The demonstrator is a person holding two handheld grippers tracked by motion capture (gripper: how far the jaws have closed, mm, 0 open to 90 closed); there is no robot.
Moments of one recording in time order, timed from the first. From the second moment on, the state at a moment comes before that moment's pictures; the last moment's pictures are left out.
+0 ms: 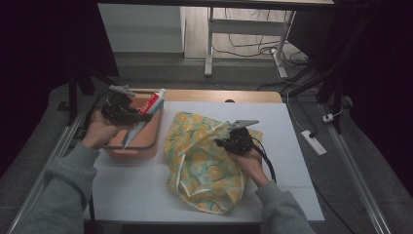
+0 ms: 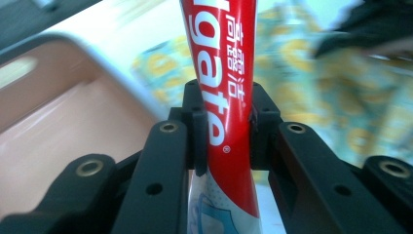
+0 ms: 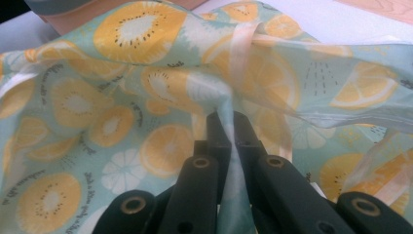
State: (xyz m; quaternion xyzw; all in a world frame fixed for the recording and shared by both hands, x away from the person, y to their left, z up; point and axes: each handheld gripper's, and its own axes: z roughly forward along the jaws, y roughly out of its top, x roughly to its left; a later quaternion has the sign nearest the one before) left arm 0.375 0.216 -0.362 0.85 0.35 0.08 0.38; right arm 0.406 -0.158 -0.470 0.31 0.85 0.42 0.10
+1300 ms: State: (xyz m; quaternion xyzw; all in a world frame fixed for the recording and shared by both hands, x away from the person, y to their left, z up) left arm 0.352 0.037 -0.438 0.95 0.21 -0.01 0.21; right arm 0.398 -0.166 -0.444 0.32 0.81 0.48 0.09
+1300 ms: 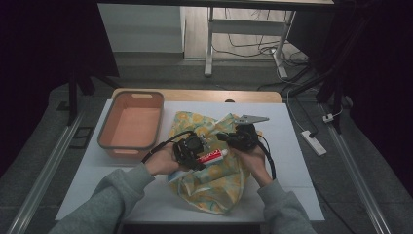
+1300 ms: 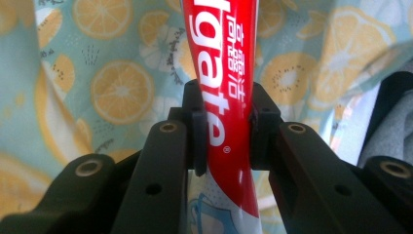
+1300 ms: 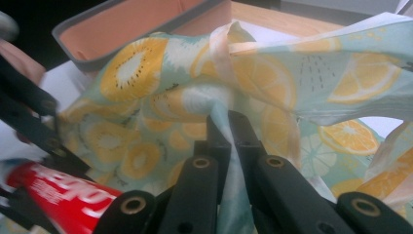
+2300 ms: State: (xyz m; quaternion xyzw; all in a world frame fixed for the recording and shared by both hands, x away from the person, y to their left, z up) left arm 0.390 0.002 -0.471 0.89 0.33 0.02 0.32; right arm 0.385 -0.168 -0.434 0.33 0.79 0.50 0.09
